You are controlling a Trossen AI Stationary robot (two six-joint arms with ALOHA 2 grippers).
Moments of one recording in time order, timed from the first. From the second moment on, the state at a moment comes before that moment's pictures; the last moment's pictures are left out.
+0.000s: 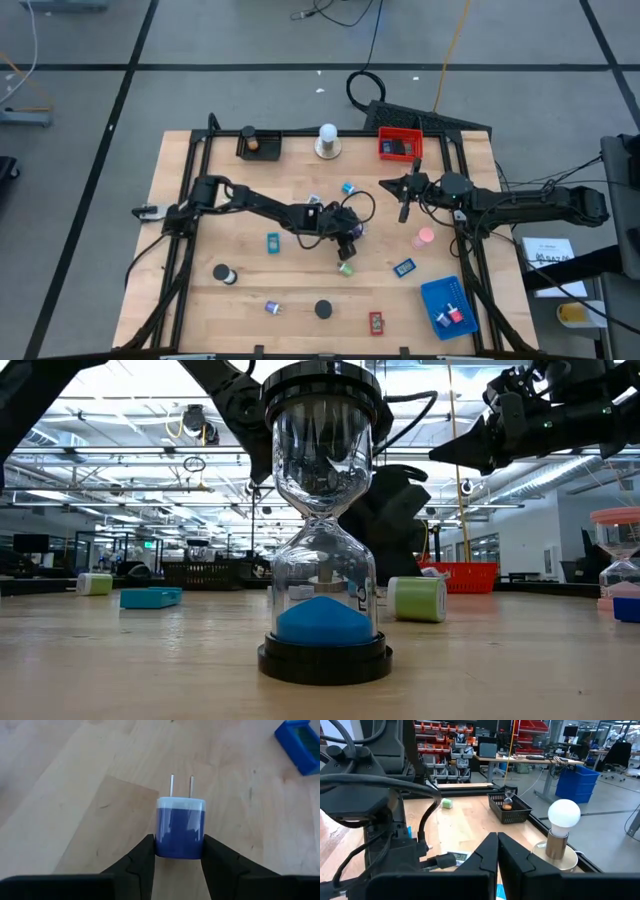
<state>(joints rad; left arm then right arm) -0.05 2.17 1.37 0.06 -0.10 -0.32 -0.18 0.78 0.24 0.49 0.11 -0.05</state>
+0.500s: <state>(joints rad) -0.05 2.14 1.37 -0.02 -0.10 -0.30 -0.18 0.78 0.24 0.49 0.11 -0.04</state>
